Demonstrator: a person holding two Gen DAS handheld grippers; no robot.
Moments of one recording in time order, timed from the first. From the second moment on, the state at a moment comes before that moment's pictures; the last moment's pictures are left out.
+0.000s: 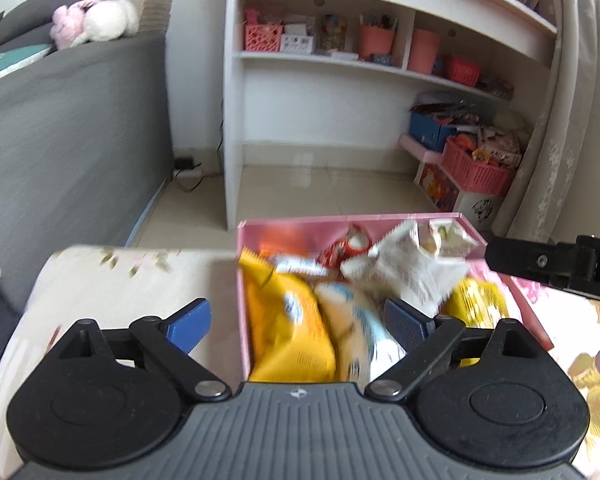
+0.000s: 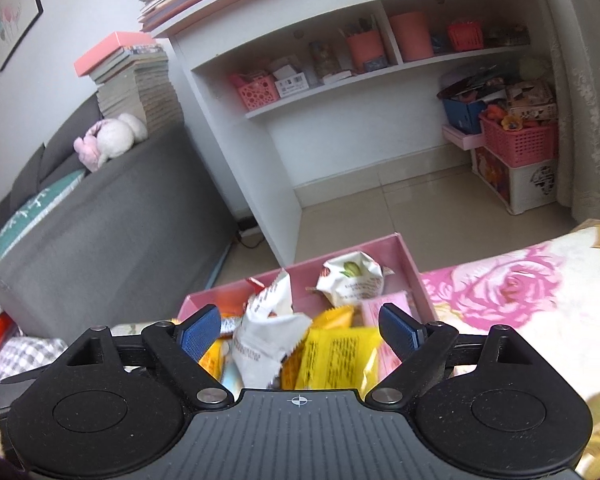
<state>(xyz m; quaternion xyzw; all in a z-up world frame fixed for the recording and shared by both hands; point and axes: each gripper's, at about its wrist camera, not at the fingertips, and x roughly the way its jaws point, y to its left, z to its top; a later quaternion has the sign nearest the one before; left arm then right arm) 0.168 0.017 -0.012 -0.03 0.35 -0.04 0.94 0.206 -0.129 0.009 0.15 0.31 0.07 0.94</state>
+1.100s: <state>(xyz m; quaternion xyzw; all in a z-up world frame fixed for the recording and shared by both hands) 0.014 0.021 -0.007 0.01 0.43 0.03 0.90 0.036 -0.120 0.015 0.07 0.40 0.00 0.92</state>
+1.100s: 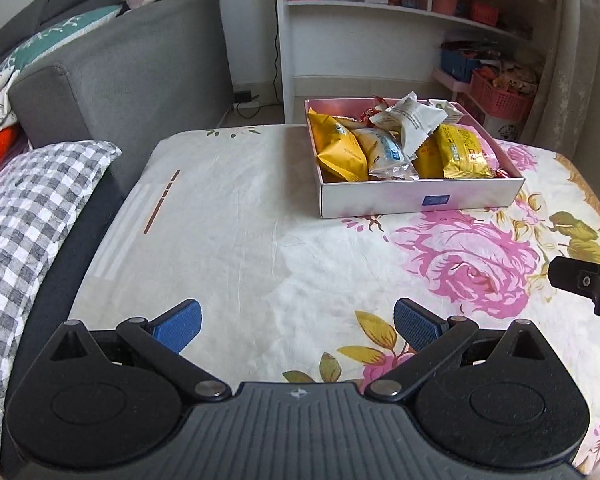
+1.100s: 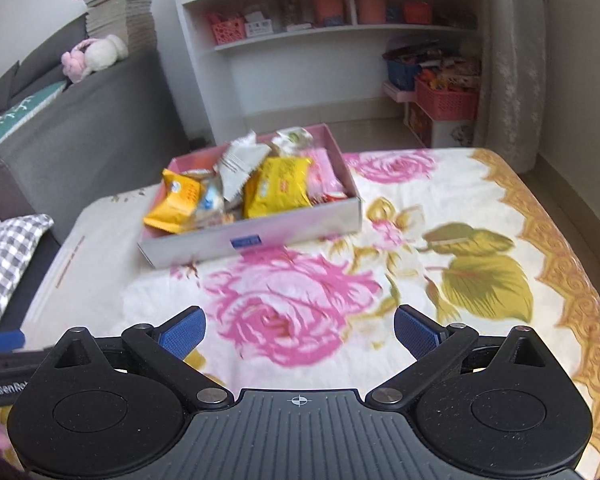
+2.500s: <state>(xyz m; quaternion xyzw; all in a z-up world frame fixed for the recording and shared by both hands) 0.006 0.012 -0.005 0.01 0.43 0.03 0.90 0.038 -0.102 0.015 0.03 0.41 0.02 0.91</state>
